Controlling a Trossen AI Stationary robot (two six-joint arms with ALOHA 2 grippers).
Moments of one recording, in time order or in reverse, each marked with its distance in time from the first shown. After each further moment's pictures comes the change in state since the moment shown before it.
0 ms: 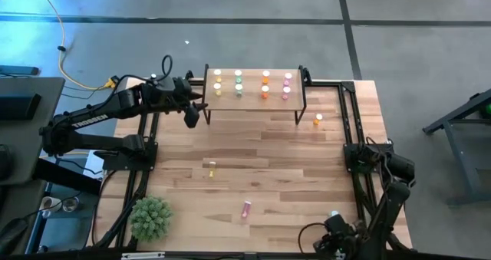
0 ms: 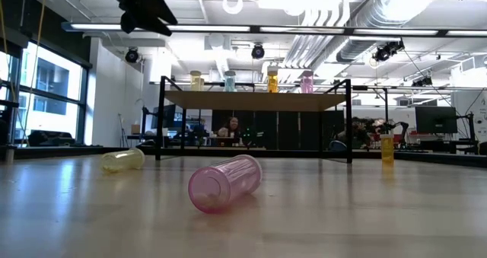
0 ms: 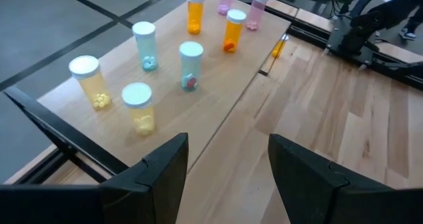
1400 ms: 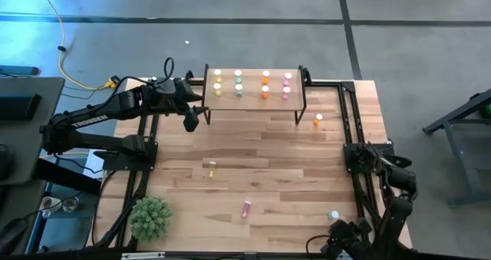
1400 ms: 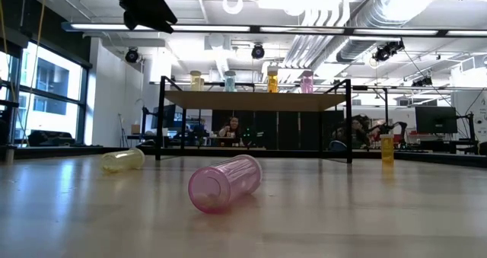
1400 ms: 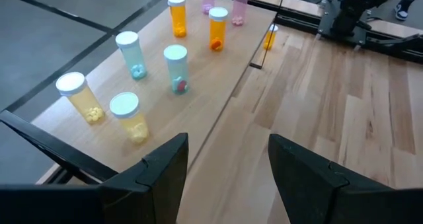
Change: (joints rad) left arm -0.035 0.000 0.000 0.000 -0.010 0.103; right arm 0.095 0.113 0.000 -0.094 0.105 -0.055
